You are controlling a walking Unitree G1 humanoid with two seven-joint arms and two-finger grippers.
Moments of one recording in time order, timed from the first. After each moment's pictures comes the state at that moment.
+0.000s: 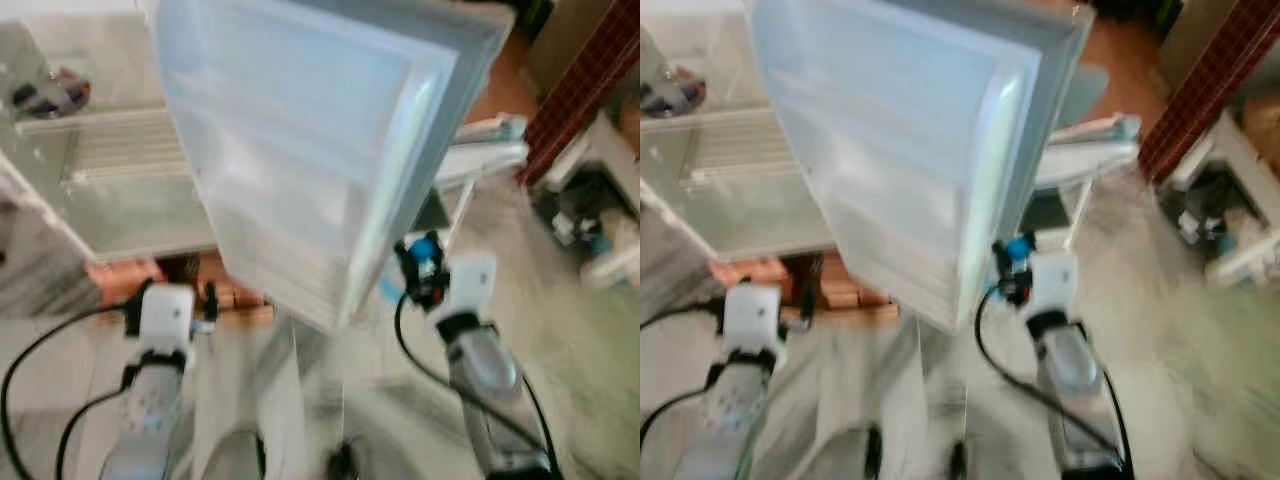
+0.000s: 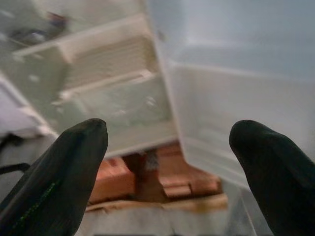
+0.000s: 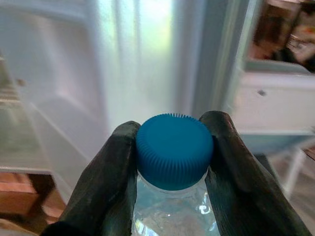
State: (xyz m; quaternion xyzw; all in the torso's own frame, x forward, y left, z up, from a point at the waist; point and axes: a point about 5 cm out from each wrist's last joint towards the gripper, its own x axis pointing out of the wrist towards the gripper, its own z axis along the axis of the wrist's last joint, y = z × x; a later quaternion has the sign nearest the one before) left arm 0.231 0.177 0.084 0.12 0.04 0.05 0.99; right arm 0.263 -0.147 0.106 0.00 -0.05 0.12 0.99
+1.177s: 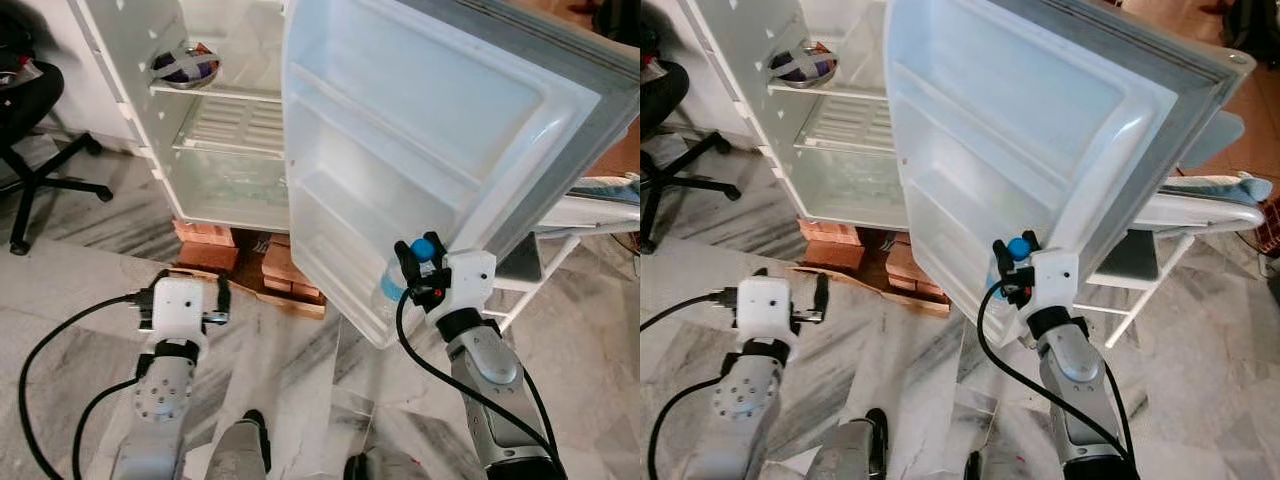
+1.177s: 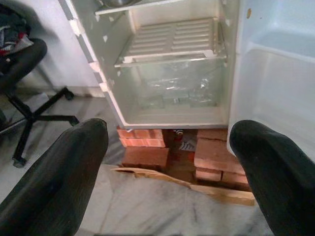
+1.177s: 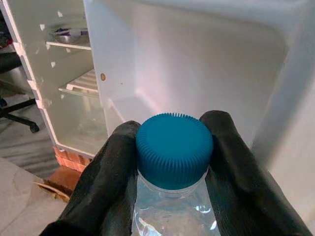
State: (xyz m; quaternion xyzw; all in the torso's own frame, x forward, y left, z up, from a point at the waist) left arm 0.237 0.167 0.085 0.10 0.04 0.03 0.99; right arm 0.269 -0.150 0.103 0.00 -0.05 0.12 0.99
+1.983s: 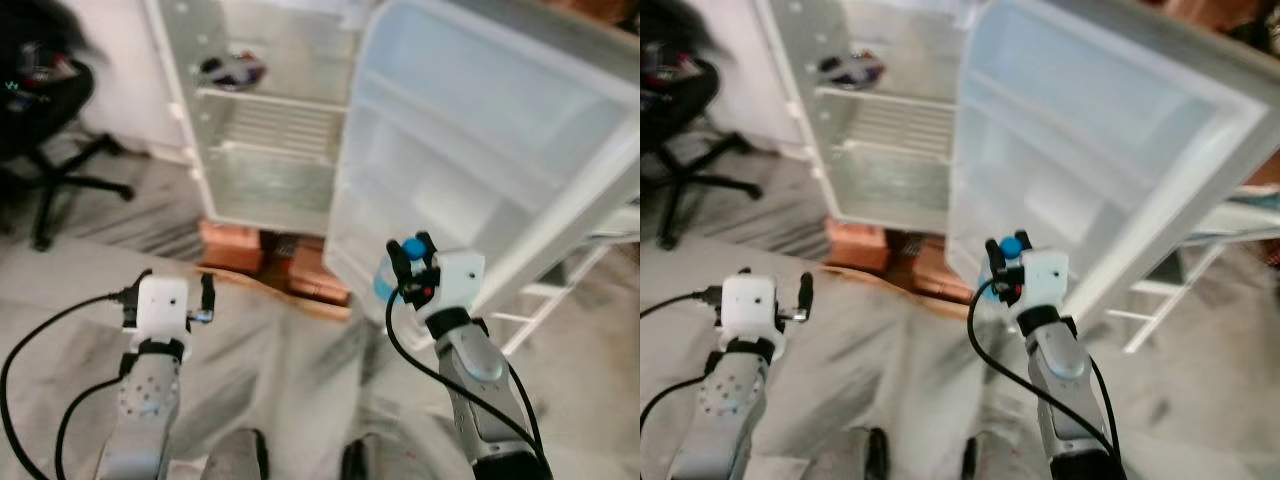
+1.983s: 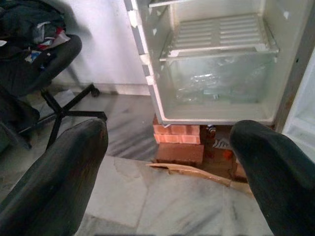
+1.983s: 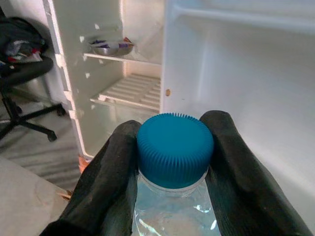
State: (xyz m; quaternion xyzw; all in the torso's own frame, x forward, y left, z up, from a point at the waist) left arm 0.238 0.178 0.082 0.10 0.05 0.04 0.99; right arm 0.273 -0.140 0.103 0.00 -0.06 0.12 0.99
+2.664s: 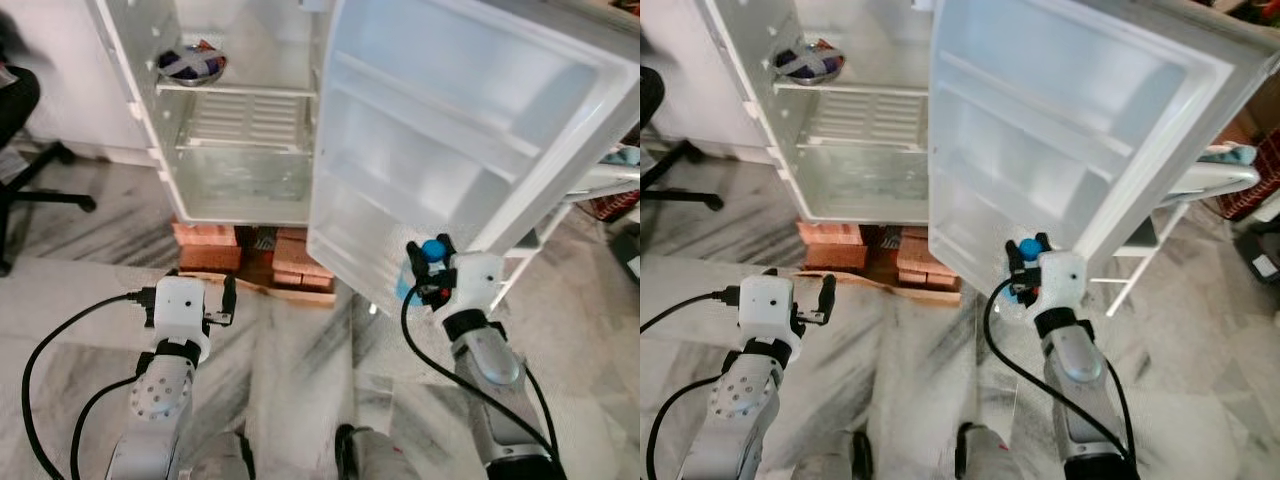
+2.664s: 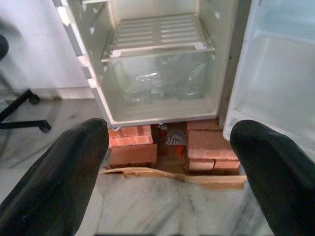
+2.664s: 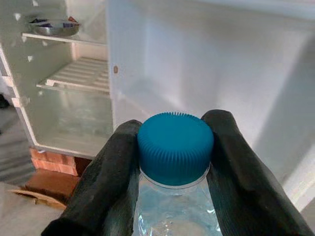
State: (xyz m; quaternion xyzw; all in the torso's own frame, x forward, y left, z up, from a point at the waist) left arm 0.237 0.167 0.081 0.07 0.05 0.00 1.00; right arm 0.271 -0.157 0.099 -0.02 -0.05 0.09 0.99
